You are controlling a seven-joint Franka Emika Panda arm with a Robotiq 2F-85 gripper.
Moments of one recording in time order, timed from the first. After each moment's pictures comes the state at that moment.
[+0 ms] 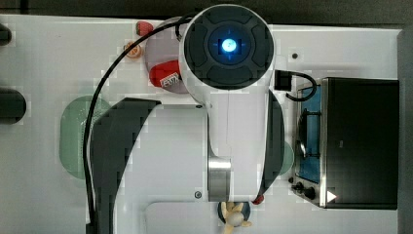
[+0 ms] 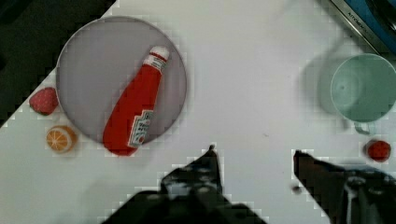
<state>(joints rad) 0.02 -0.03 -0.01 -1.79 -0.02 0.18 0.05</state>
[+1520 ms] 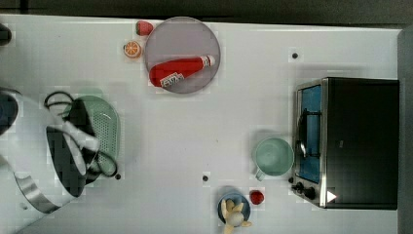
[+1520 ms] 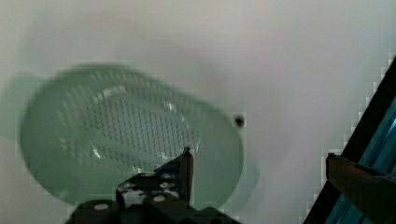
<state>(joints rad) 0.06 0.15 0.54 -2.02 0.07 0.39 0.95</state>
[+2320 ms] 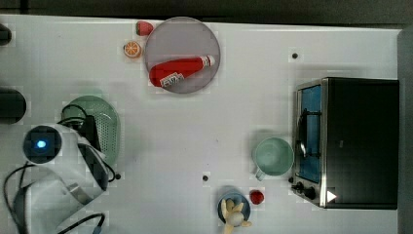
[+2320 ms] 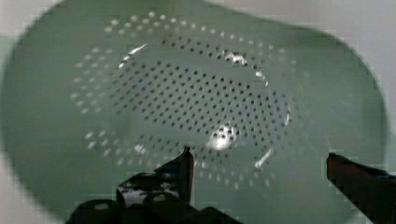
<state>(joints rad) 0.09 0.42 0.56 -2.20 -0.03 1.02 1.19</state>
